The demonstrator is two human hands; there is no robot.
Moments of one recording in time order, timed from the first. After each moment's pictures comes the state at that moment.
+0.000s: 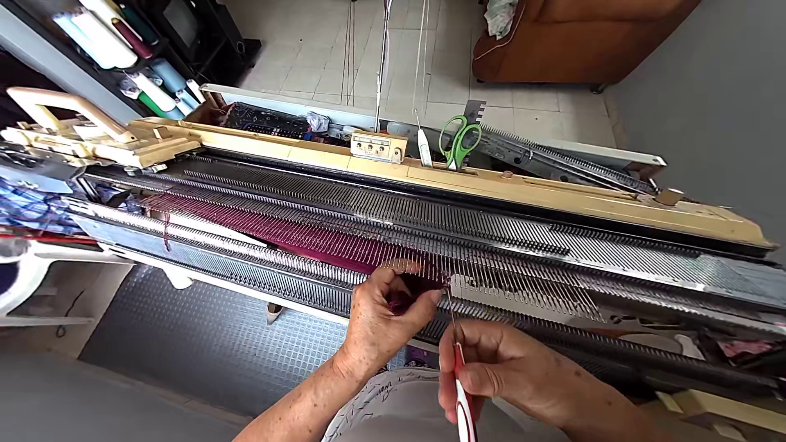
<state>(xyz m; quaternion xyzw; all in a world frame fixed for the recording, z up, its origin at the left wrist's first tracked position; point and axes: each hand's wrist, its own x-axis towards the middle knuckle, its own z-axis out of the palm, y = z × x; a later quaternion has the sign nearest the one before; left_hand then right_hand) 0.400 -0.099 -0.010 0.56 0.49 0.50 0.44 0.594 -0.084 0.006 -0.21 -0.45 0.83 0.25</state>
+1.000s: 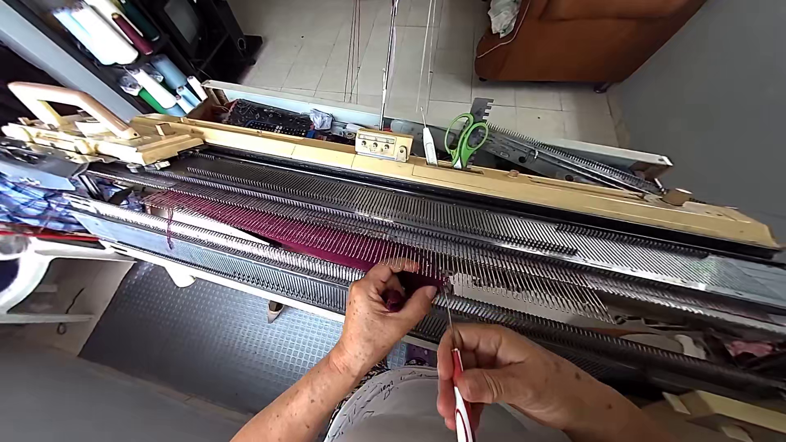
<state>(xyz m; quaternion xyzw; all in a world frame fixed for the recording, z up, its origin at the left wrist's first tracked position) 0.391 -0.099 -0.009 0.56 0.49 0.51 0.43 0.590 -0.092 0.014 -0.19 -0.47 0.83 0.24</state>
